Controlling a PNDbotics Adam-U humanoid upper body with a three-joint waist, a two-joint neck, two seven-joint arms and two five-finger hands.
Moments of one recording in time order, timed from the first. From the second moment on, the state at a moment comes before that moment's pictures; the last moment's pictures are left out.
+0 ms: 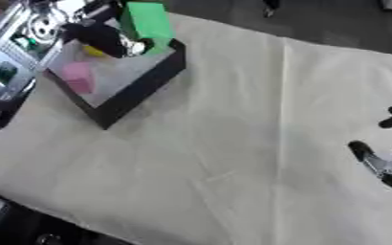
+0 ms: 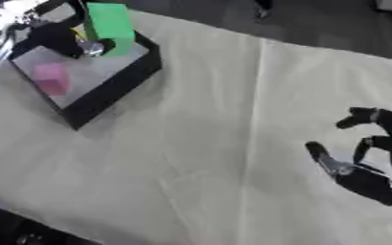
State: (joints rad) left arm -0.87 0.77 -0.33 -1.56 -0.38 0.35 -0.34; right arm -0.14 -0.53 0.17 -1.98 0.11 0.03 -0.28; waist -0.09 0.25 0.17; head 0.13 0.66
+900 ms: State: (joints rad) left arm -0.78 0.82 -0.24 -1.42 -0.42 0.36 -0.23; right arm -0.15 -0.52 0.06 -1.98 0.02 -0.05 -0.42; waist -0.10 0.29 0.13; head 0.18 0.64
